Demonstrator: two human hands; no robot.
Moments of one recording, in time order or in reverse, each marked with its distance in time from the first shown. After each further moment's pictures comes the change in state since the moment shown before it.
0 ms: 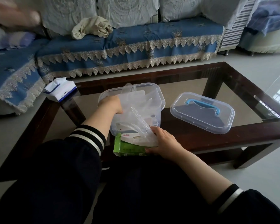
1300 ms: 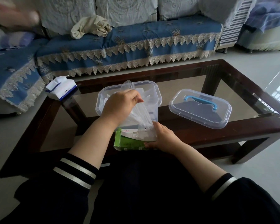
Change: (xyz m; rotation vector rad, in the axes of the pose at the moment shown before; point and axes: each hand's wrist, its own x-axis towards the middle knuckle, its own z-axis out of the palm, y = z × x) left_hand -0.085 0.010 0.001 -0.509 0.730 0.738; right_hand -0.002 -0.004 -0.003 -0.014 -0.037 0.039
